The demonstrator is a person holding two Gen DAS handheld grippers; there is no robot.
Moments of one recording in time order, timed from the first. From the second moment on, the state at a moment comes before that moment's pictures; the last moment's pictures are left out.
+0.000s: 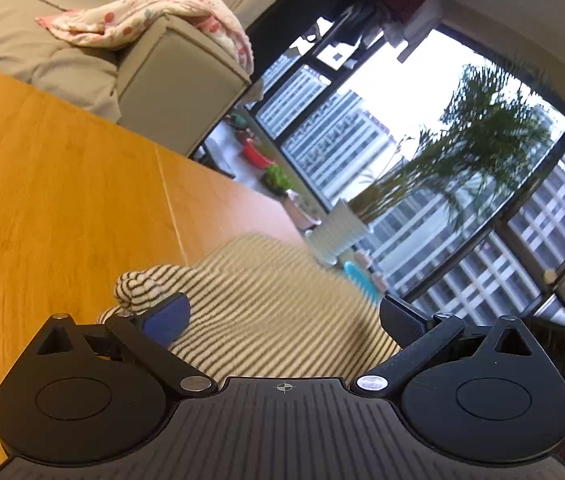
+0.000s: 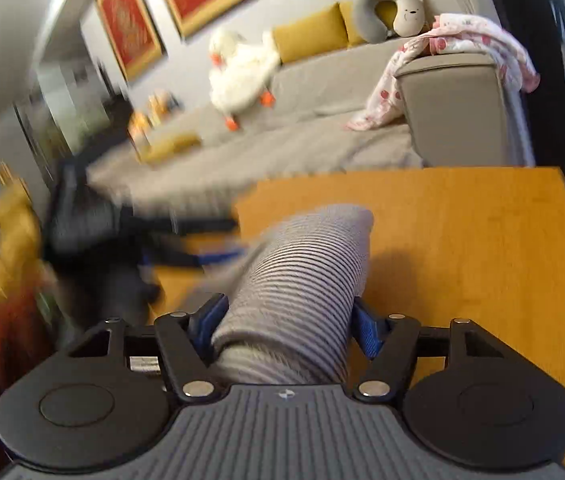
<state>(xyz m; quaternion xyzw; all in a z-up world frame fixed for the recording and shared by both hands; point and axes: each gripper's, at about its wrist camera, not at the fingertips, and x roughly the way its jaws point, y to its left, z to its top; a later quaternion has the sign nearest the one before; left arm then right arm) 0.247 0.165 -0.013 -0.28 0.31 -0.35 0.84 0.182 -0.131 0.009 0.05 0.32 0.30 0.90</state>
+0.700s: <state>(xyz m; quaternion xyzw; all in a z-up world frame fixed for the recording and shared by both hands) 0.143 0.222 -0.004 -0.27 0.34 -0.22 0.87 0.127 -0.030 0.002 -0.17 0.20 0.34 0.90</state>
